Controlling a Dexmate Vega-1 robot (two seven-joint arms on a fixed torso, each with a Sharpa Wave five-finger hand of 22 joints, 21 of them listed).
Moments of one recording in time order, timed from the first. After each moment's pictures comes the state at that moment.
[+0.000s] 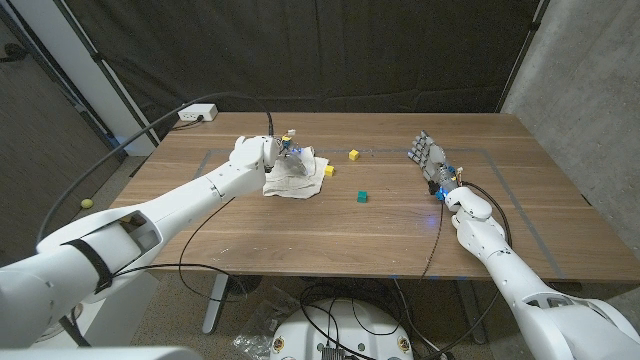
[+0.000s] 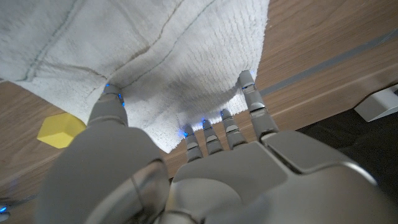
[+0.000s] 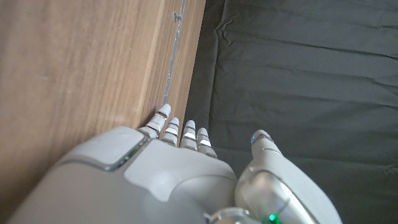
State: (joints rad) left arm 0.36 0.59 0.94 -1.48 0.69 0.60 -0.48; left_hand 0.74 -0.13 0.26 -0.14 0.30 0.15 -0.22 0.33 0.21 0.16 -0.13 0.30 0.20 0.21 -0.04 0.25 0.18 0.46 0.15 0.58 0.16; right arm -0.79 -0.27 -0.11 -1.05 0.46 0.29 0.28; right_hand 0.22 0.11 0.33 -0.03 0.17 -0.02 0.02 0.19 0.18 0.01 0.02 0.20 0.18 -0.07 0.08 0.19 0.17 -0.13 0.05 0.59 0.18
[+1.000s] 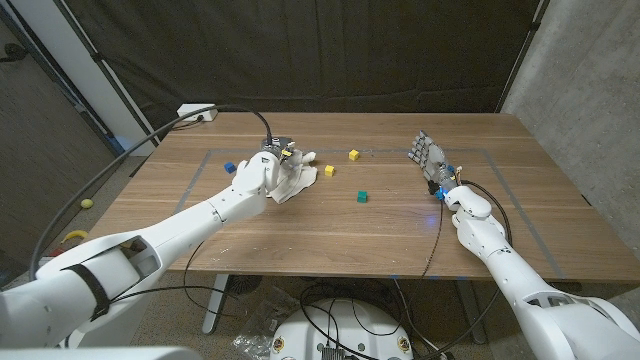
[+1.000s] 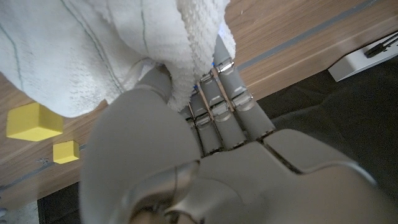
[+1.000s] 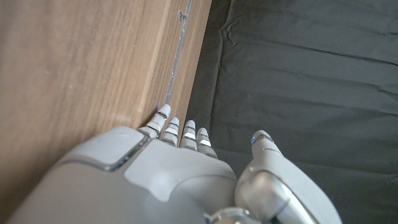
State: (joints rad) left arm 0.50 0.59 0.90 -1.52 0.78 0.64 -0.09; left_hand 1.21 0.05 0.40 -0.15 0.17 0.94 -0.05 0.50 0.20 0.95 -0.09 0.48 0.29 1.11 -0.13 0.49 0.33 1.01 -0.16 0.67 0.19; right arm -0.79 -0.28 -0.12 -1.06 0.43 0.27 0.25; right_hand 0.22 0.11 0.33 -0.04 0.17 -0.02 0.02 0.19 0.18 0.01 0.02 0.20 0.18 -0.07 0.08 0.19 0.17 -0.13 0.05 0.57 0.18
